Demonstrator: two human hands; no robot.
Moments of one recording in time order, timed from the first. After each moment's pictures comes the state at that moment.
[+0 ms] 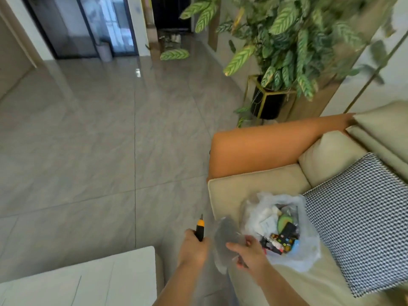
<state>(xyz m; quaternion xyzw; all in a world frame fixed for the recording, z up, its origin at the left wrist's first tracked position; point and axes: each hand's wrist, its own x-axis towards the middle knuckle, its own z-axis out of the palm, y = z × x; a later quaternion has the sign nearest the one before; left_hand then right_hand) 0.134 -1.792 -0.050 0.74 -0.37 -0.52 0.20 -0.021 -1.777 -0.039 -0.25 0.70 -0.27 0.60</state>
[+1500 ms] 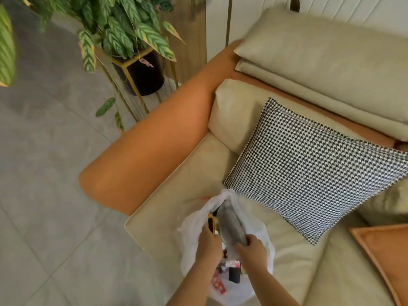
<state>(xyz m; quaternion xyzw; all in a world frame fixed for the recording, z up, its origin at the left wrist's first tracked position) -0.174 -1.970 -0.160 0.63 -0.57 -0.53 -0.06 -0.247 -1.882 -0.161 -0.06 0.89 -0.22 0.40</state>
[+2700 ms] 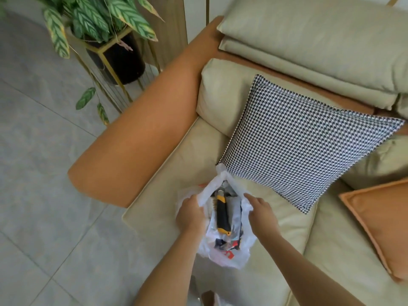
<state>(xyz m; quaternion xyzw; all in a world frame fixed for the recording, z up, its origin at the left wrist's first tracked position) -0.151 -2.017 -0.123 0.54 -0.77 -0.32 -0.10 -0.272 -1.875 -0.146 -0.26 0.92 -0.14 0.27</state>
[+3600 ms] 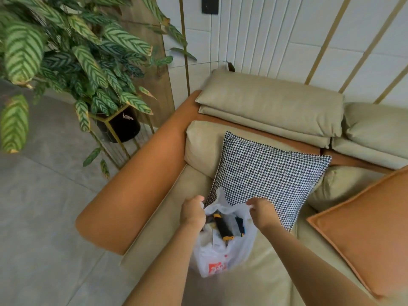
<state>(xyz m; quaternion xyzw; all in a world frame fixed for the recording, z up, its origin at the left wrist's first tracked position) -0.203 -2.028 0.001 0.44 -0.83 -0.34 -0.05 -0.326 -1.867 -0.013 -0.22 0.93 -0.21 0.23</state>
